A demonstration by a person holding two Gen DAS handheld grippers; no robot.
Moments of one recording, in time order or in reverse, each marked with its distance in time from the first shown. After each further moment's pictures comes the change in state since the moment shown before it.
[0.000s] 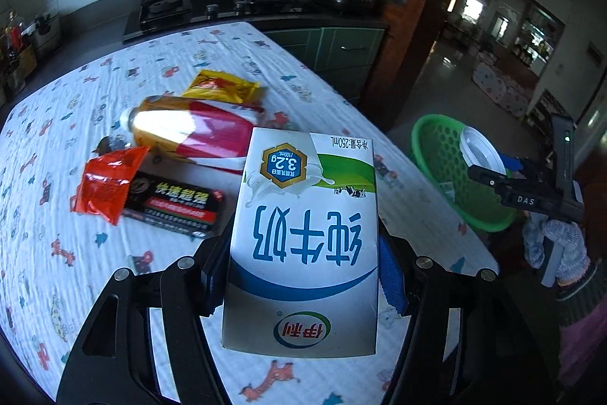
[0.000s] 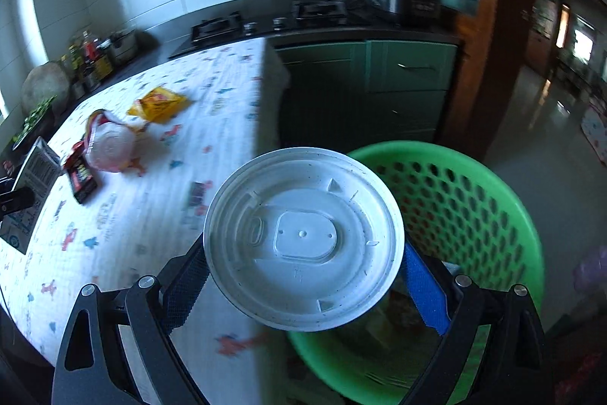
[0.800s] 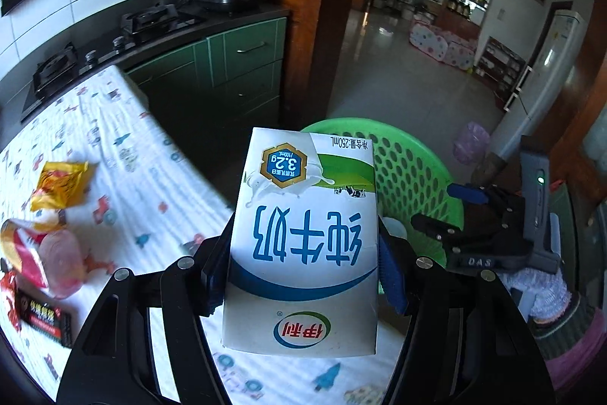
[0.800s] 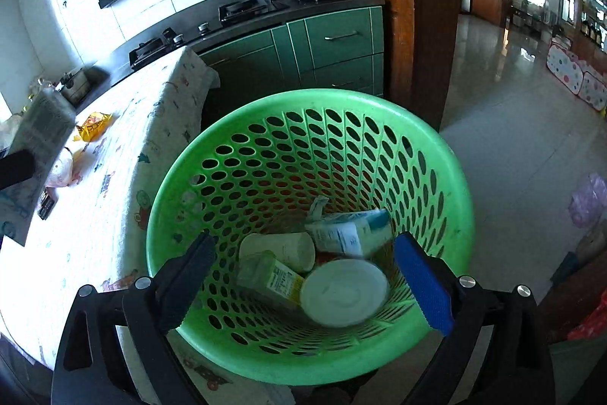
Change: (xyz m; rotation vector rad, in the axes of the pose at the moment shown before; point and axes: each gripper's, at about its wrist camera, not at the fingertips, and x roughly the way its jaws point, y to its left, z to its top) left arm 0.089 -0.173 0.063 0.236 0.036 -0.158; right arm -0.017 -0.108 -0.053 0.194 0.001 -0.072
